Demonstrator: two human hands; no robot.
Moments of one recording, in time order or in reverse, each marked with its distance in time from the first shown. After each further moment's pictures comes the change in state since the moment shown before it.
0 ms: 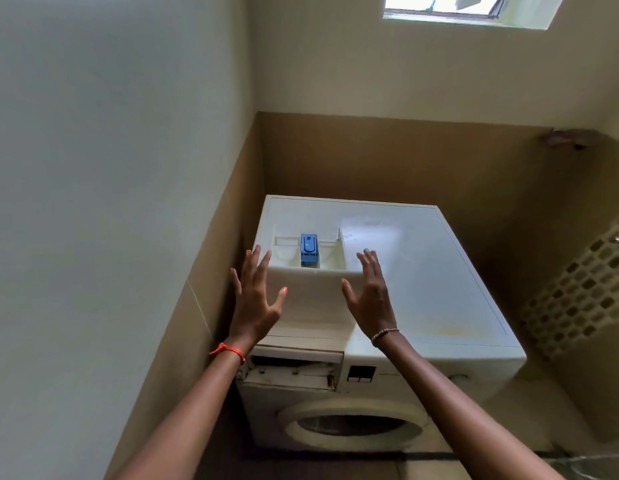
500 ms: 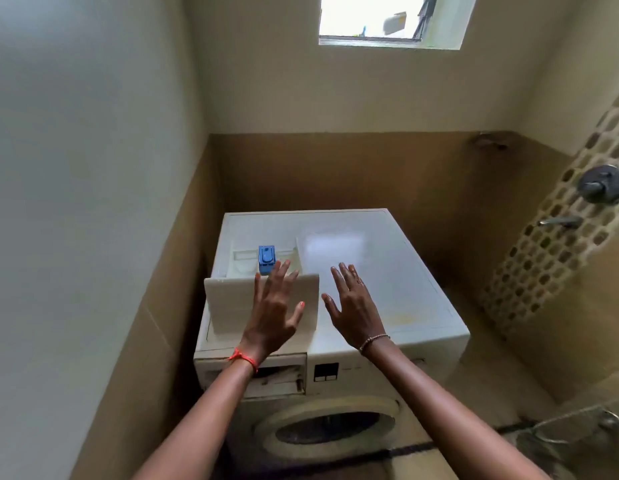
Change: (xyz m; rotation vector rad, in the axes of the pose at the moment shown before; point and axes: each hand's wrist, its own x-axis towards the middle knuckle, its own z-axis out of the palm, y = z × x) left_hand -0.005 0.072 0.040 0.127 -0.217 0.322; right_hand -0.030 0.023 -0.048 -0.277 -0.084 -0.052
